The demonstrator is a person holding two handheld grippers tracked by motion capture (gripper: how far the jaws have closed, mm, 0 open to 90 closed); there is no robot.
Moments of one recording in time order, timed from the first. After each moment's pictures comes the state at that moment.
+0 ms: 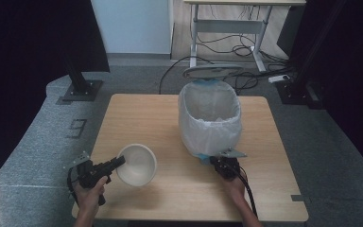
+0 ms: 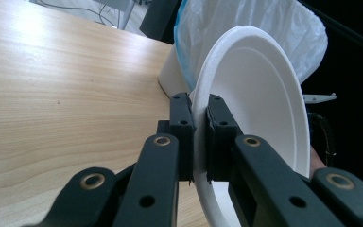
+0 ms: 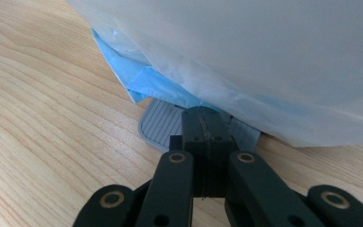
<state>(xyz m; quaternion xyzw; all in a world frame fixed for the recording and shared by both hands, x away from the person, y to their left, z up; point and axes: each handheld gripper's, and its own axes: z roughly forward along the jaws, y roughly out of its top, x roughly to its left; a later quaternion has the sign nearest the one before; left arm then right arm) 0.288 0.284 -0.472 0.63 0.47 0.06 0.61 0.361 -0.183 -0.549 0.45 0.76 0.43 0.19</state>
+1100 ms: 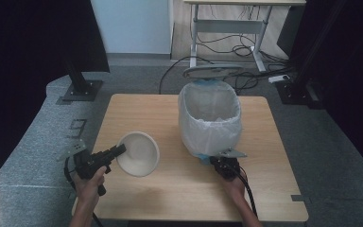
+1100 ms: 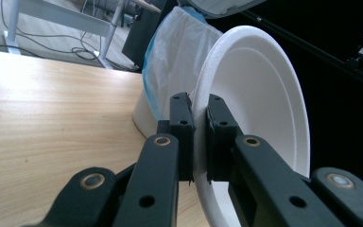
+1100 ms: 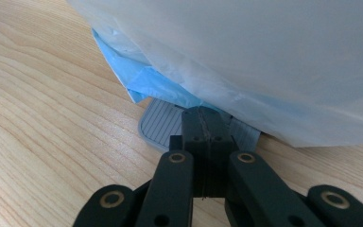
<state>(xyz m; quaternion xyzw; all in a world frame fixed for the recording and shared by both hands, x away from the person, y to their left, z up) 0.294 0.274 -0.422 0.62 0.43 0.07 0.65 0.361 -0.183 -0.549 0.45 0.76 0.42 0.19</state>
